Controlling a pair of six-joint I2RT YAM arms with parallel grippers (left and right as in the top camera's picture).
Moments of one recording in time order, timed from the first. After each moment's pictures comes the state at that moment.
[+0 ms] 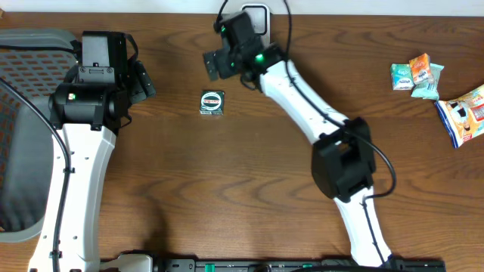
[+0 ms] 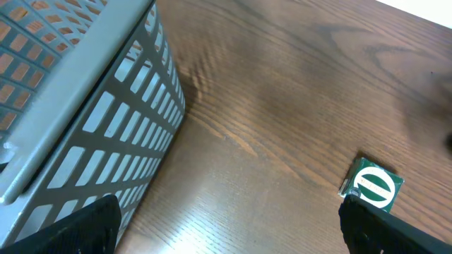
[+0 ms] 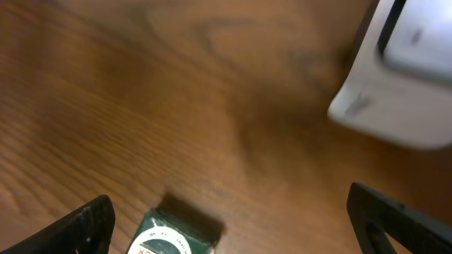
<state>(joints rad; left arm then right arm) -0.04 1.43 1.51 -1.04 -0.32 -0.41 0.58 2.36 2.11 -0.59 -0.01 0.21</state>
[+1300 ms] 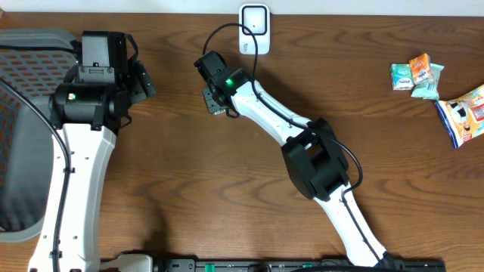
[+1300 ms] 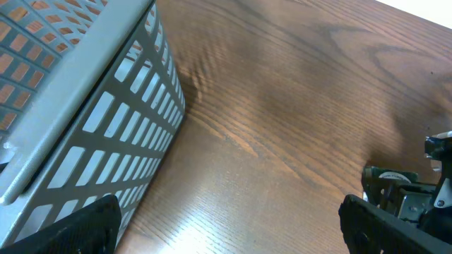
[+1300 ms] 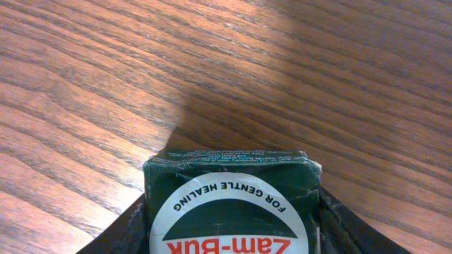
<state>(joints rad) -0.04 1.43 1.51 -1.04 -0.32 -0.41 0.68 2.51 2.11 -0.73 0.11 0.34</state>
